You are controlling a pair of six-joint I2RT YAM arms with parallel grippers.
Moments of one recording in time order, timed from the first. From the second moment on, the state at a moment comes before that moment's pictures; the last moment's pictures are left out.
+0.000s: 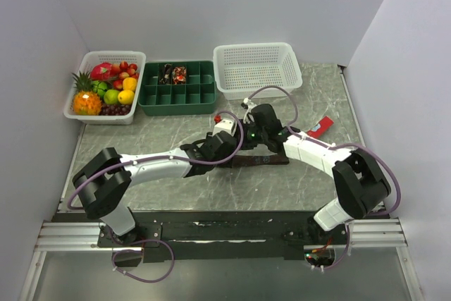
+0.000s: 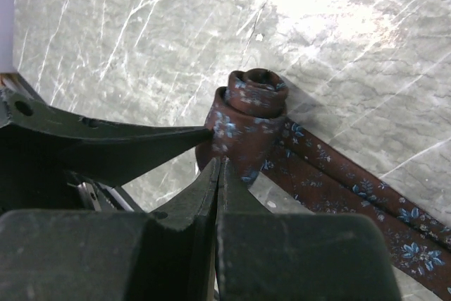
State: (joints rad) left arm -0.99 1.60 0.96 -0.15 -0.40 -0.56; right arm 0.58 1.51 0.89 -0.07 -0.34 0.54
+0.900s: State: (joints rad) left arm -0.99 1.67 0.93 0.02 -0.29 -0.57; right arm 0.58 1.63 0.90 -0.18 -0.25 0.49
